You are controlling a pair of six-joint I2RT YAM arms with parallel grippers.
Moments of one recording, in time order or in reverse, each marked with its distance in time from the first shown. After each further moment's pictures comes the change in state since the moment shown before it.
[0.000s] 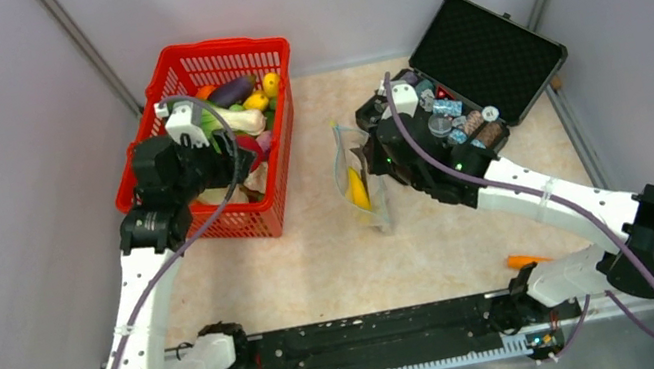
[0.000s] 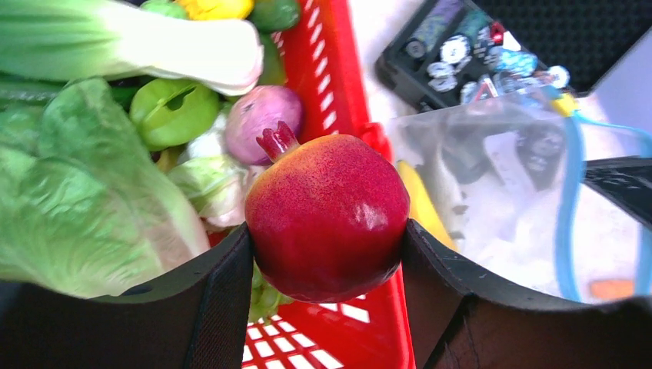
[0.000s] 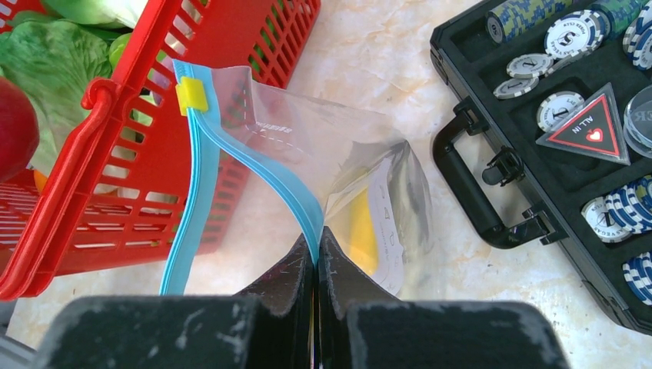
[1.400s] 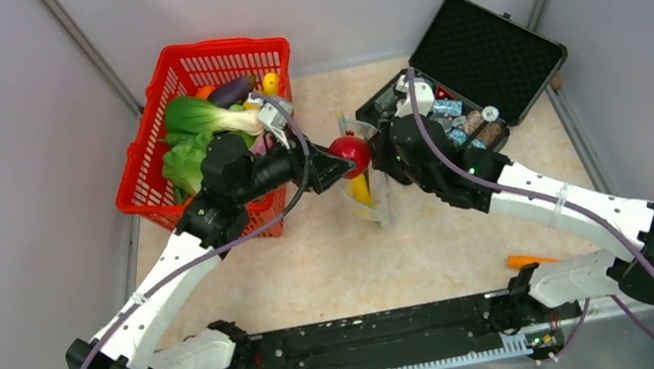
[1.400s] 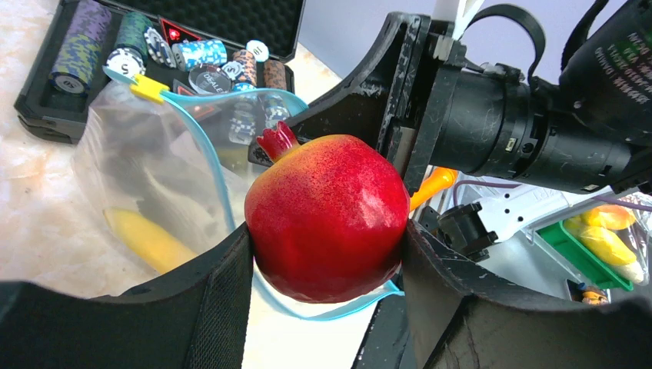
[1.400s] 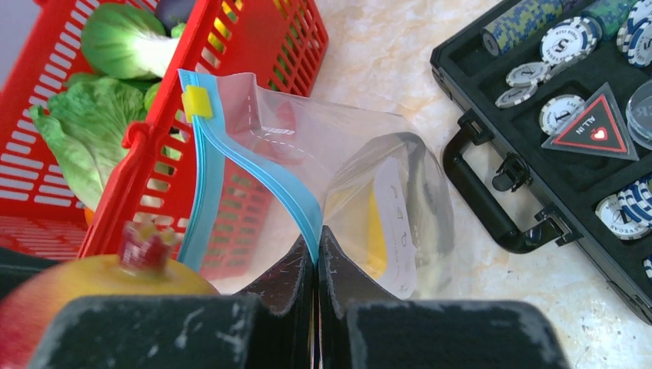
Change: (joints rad) left arm -0.462 0.083 -0.082 0.460 0.249 -0.240; right arm -0.004 -0.064 -0.045 0.051 0.030 0.070
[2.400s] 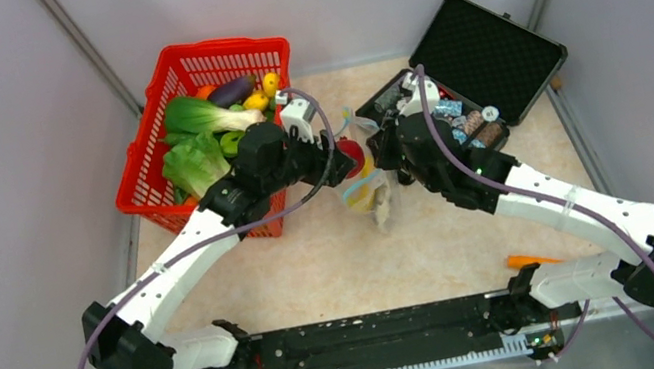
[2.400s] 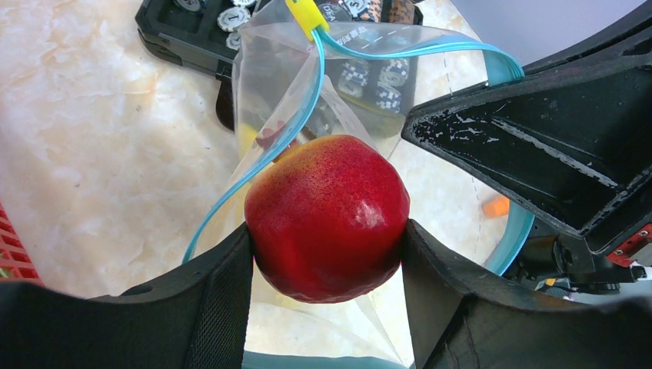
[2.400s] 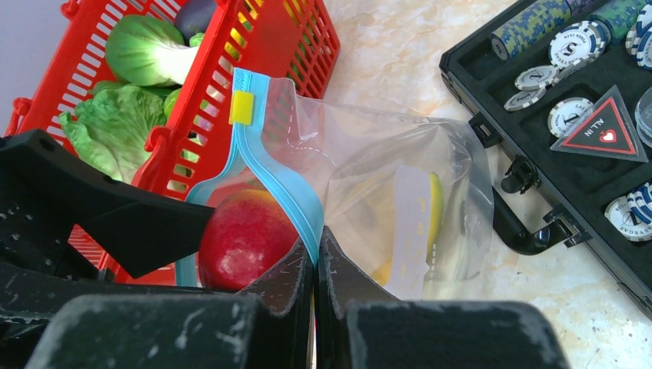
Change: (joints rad) left arm -0.088 0.155 0.090 -0.201 -0.334 0.113; right arm -0.002 -0.032 0.000 0.007 -0.008 0.020
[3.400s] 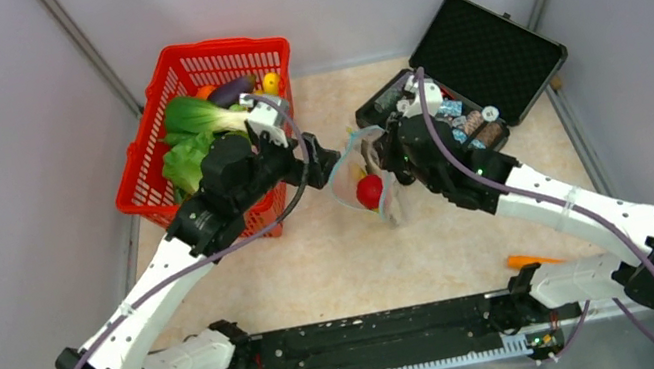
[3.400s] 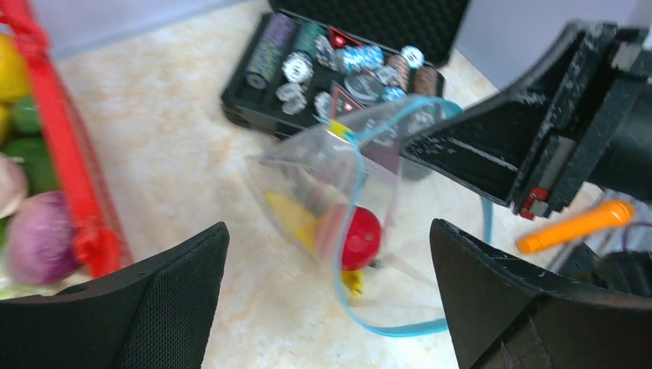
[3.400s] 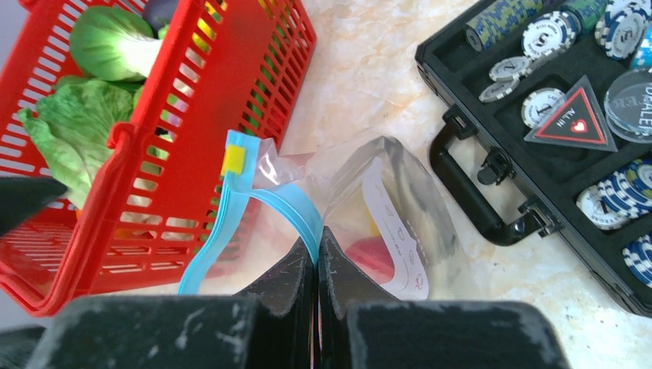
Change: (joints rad) left arm 0.000 -0.153 0.002 -0.024 -0.086 0.097; right arm -0.020 -0.004 -0.021 -0.017 0.005 -0.007
